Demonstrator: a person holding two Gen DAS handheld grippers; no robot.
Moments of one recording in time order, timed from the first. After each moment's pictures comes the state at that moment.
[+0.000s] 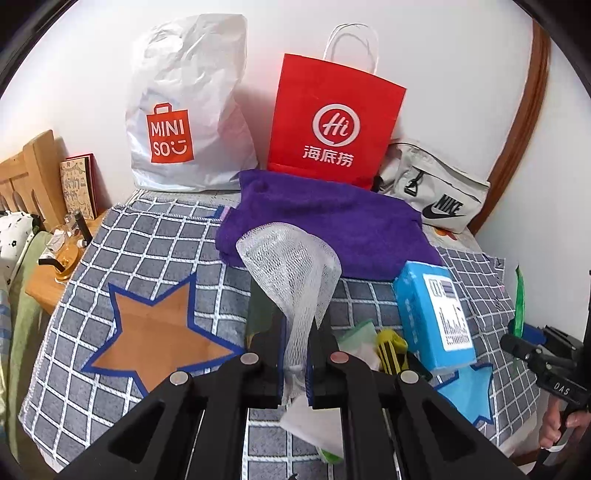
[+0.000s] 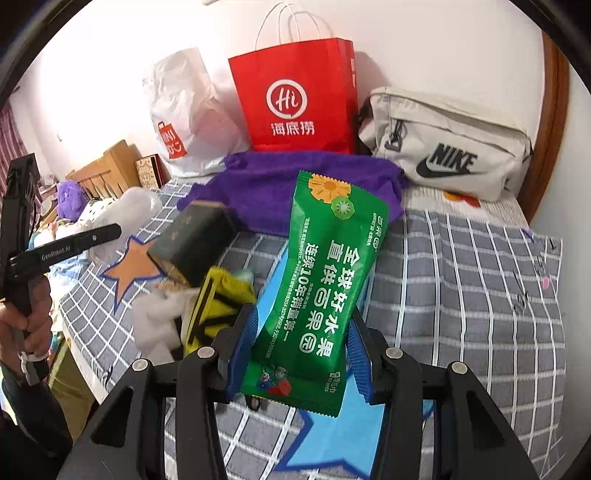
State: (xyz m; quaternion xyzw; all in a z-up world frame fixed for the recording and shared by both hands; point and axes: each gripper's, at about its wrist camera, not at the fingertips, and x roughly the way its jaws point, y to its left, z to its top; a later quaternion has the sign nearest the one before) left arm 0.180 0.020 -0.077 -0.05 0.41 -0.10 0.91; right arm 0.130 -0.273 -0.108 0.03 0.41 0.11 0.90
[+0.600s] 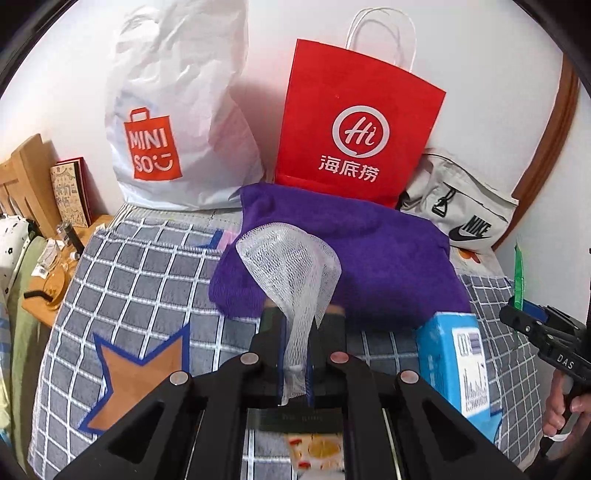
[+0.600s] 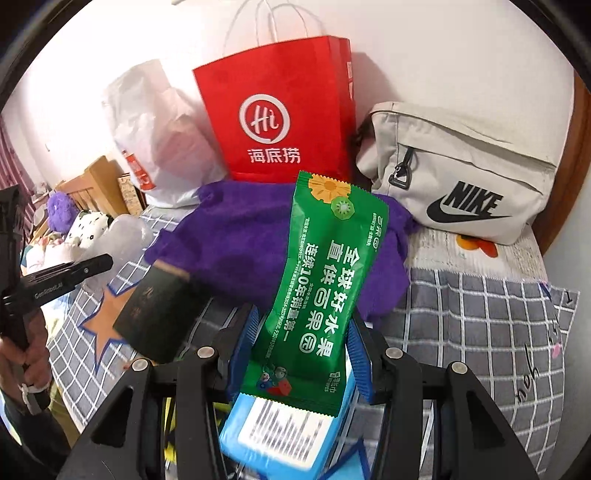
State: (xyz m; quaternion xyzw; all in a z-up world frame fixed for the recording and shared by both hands) left arm 0.273 0.006 -0.076 -0.05 0.43 -0.08 0.90; right arm 0.254 -0.279 -0.100 0.04 0.43 0.11 0.90
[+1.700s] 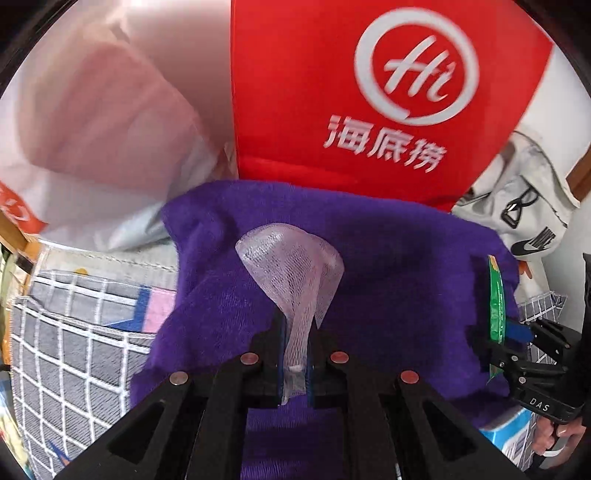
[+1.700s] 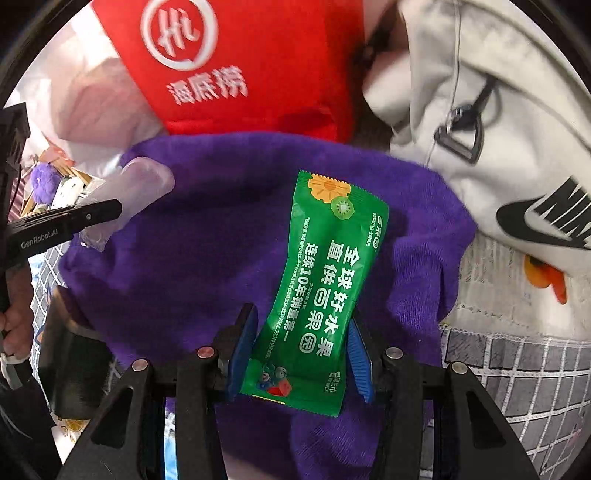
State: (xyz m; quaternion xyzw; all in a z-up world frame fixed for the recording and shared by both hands) left arm 0.447 -0.049 -0.154 -0.02 0.53 -0.08 0.84; right arm 0.407 -0.288 -0.200 0.02 0.54 0.13 0.83
